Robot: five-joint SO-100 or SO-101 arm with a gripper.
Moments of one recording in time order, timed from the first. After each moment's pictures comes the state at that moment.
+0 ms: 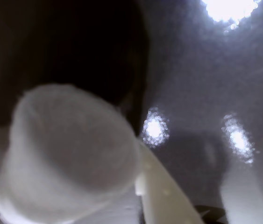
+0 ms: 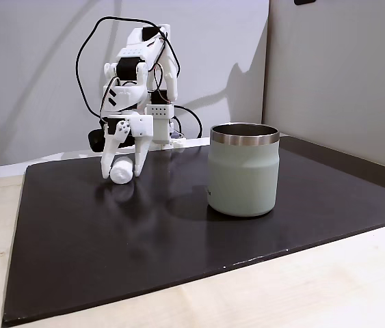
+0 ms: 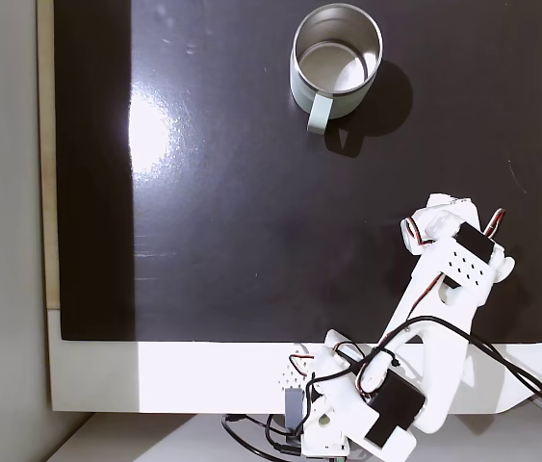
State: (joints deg) arm 35.0 87.1 116.6 51.8 41.1
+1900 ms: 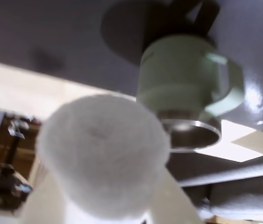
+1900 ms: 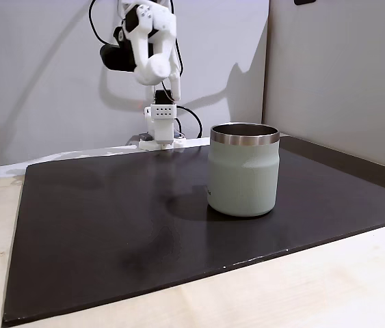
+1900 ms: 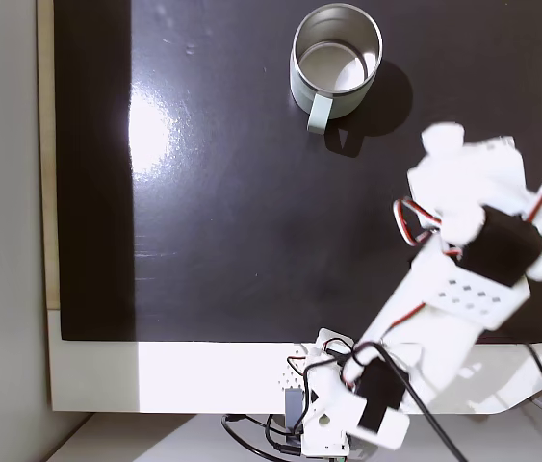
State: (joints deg) arm 21.7 83.8 49.0 99.1 51.2
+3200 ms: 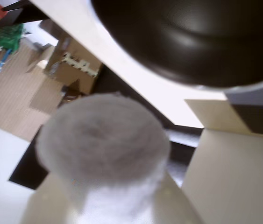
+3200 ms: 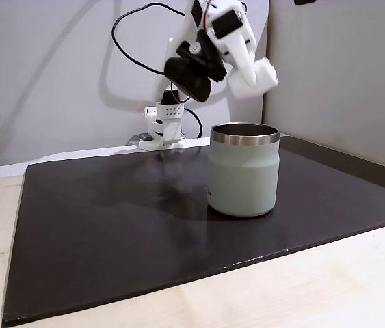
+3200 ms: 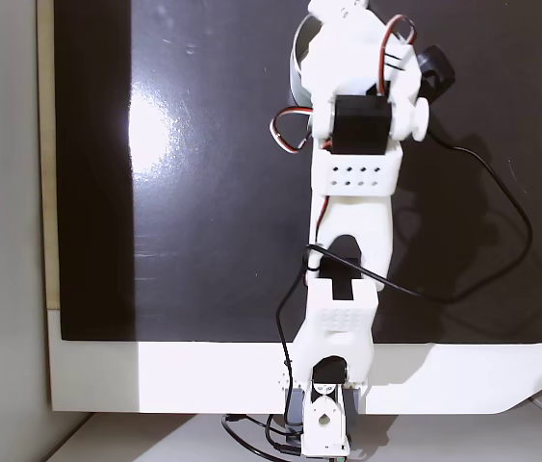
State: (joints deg) arm 0.5 47.3 8.9 83.4 41.4
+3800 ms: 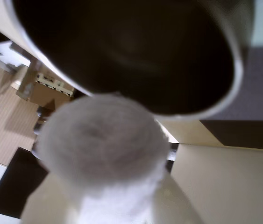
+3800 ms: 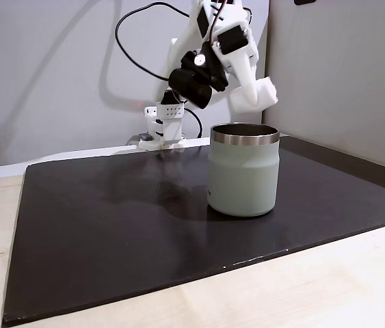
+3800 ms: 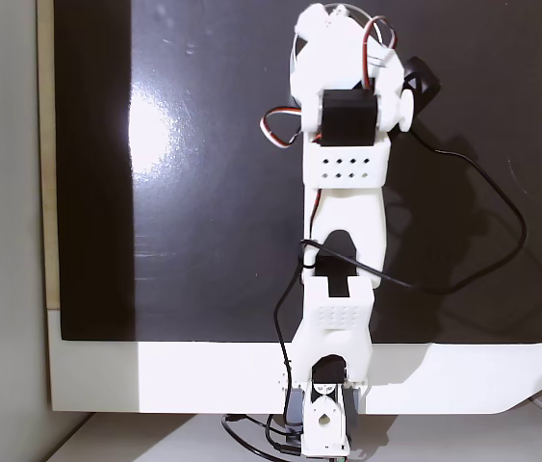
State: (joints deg) arm 0.5 46.8 11.5 87.1 41.2
